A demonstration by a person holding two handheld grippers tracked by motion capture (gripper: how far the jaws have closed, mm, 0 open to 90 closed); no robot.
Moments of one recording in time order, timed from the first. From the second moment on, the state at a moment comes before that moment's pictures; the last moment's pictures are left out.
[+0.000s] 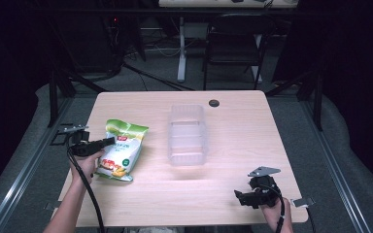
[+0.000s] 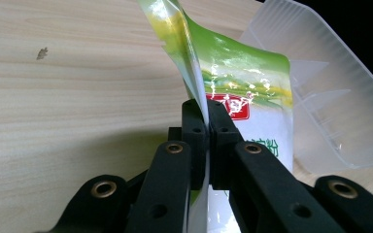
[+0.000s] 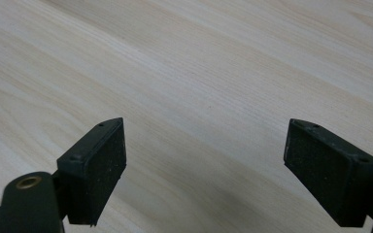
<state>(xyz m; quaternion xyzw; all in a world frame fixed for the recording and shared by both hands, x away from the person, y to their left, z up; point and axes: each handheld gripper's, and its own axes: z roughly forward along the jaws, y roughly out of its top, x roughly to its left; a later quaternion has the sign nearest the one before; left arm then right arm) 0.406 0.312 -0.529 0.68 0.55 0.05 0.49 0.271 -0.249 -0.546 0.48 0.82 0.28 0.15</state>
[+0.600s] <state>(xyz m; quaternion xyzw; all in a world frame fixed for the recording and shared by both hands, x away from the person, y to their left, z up) 0.400 0.301 -0.509 0.69 0.52 0.05 0.50 0.268 -0.253 -0.547 0.47 0.82 0.29 0.16</state>
